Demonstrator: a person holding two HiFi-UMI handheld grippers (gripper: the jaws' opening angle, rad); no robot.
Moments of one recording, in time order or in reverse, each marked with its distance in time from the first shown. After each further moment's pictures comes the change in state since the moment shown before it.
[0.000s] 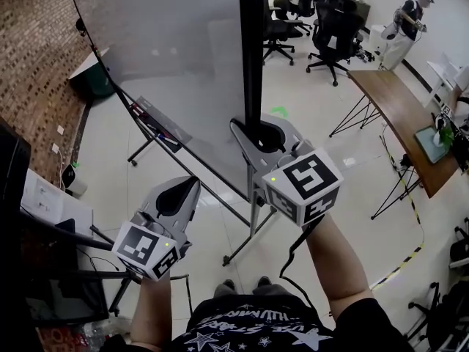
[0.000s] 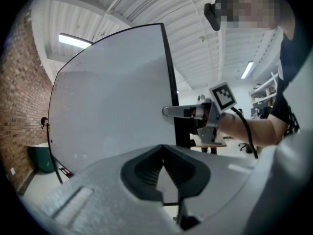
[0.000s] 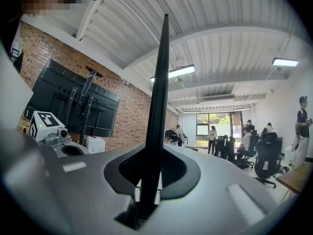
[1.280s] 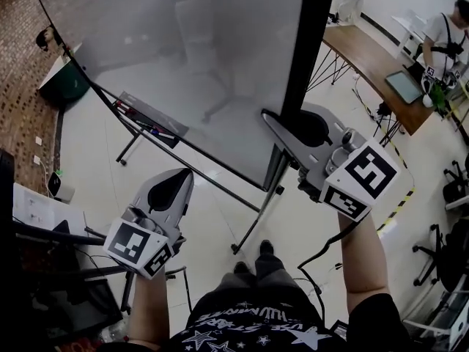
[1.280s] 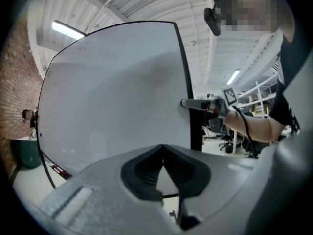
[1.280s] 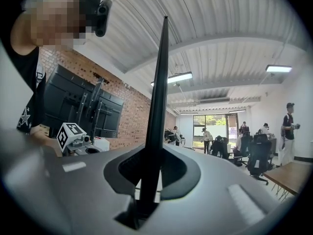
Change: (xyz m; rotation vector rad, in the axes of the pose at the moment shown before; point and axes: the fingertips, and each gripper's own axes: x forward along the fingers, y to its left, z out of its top) left arm -0.055 -0.059 -0.018 -0.028 0.031 -0.185; right arm -0.140 0.039 0.022 -0.009 -0.017 -0.041
